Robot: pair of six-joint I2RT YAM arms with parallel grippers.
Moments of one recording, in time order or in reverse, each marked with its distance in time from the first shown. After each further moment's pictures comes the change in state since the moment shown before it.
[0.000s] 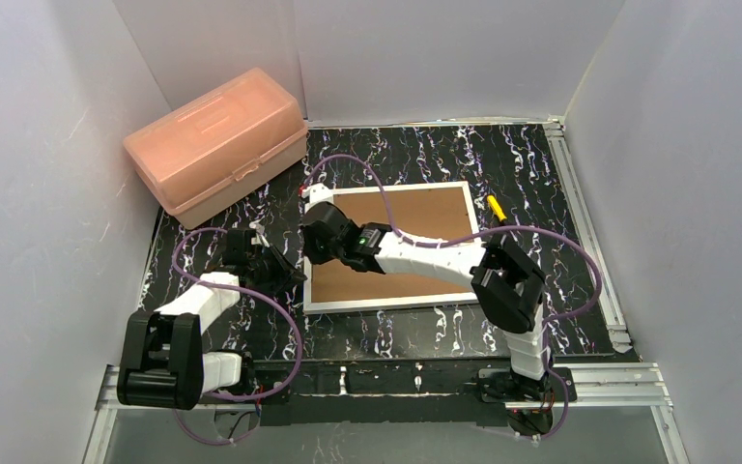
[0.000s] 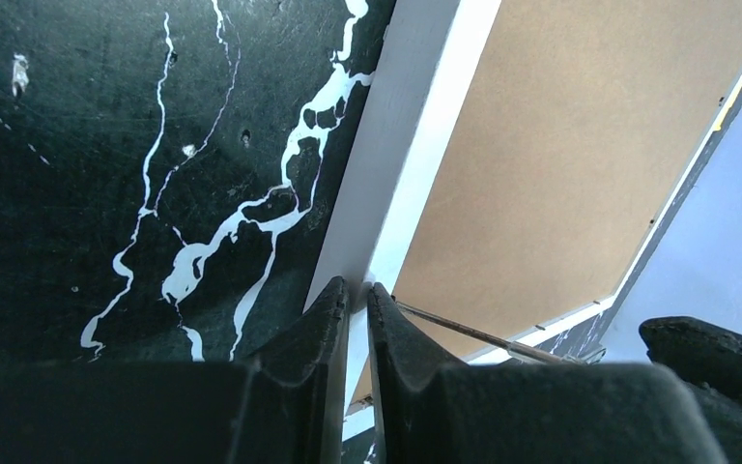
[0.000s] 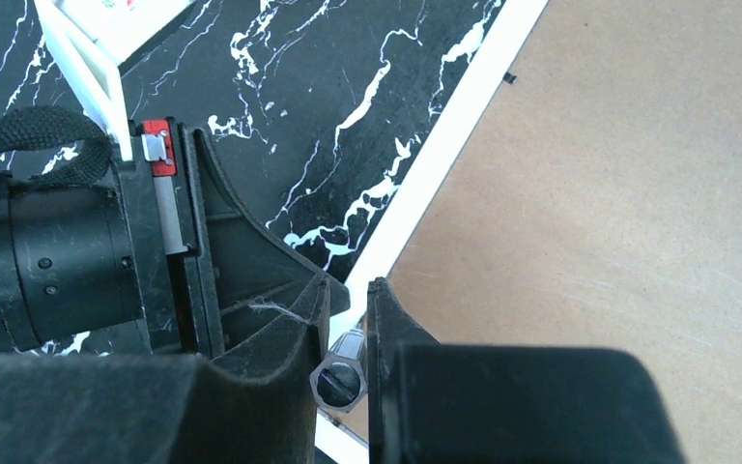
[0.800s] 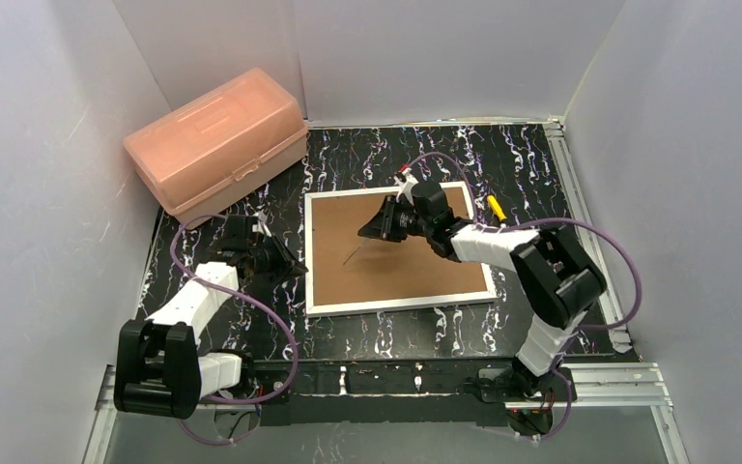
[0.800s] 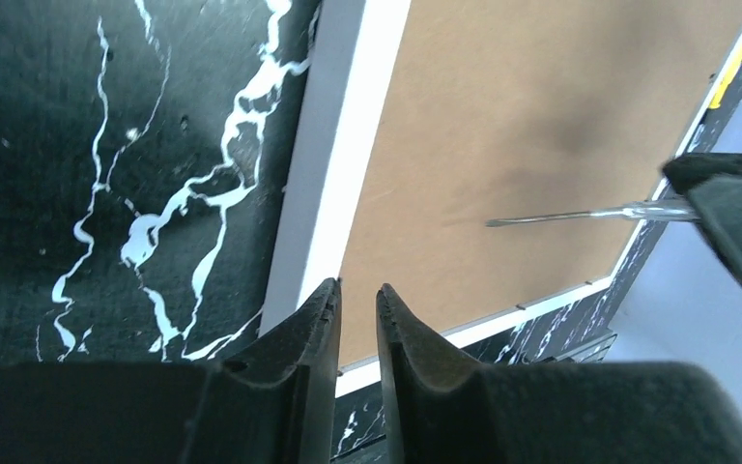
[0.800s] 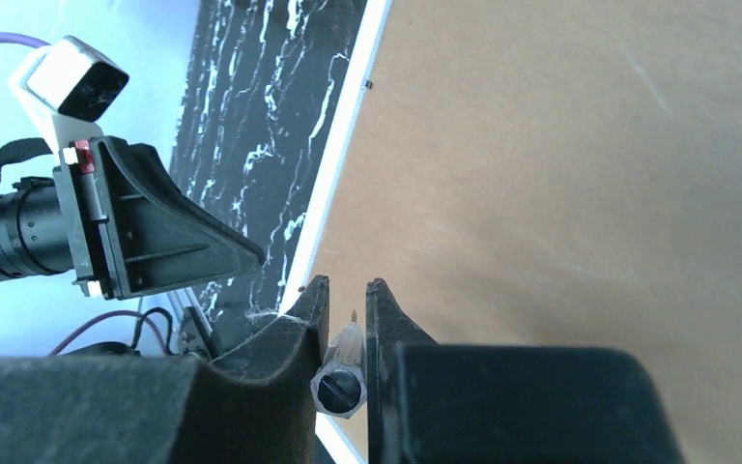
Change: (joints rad) left arm -0.032 -0.048 0.126 -0.207 -0.034 0.039; right arm -0.469 -0.250 -0.604 0.552 -0.608 0.225
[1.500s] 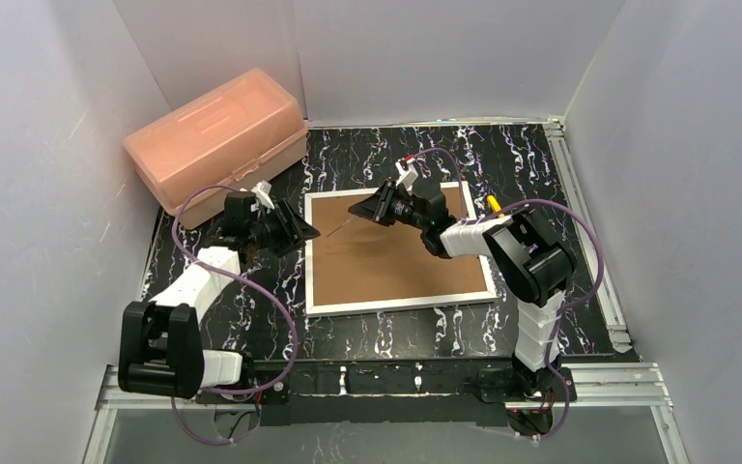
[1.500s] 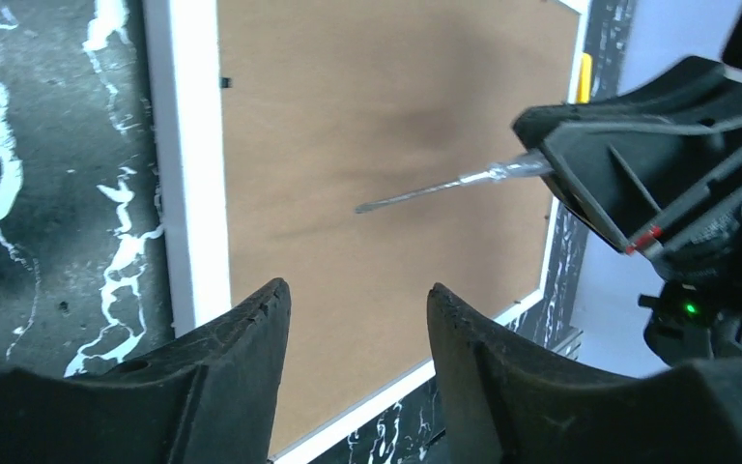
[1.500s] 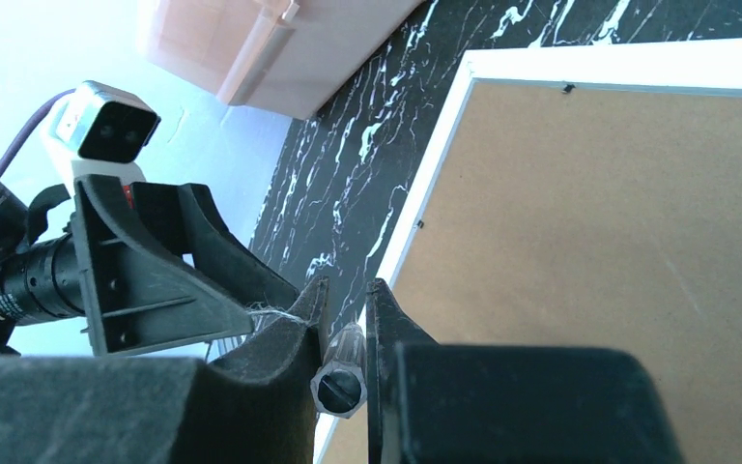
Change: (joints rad) left arm 0.001 0.122 0.137 0.196 0.077 0.022; right arm -0.034 0.229 0.051 0.475 -0.022 0.190
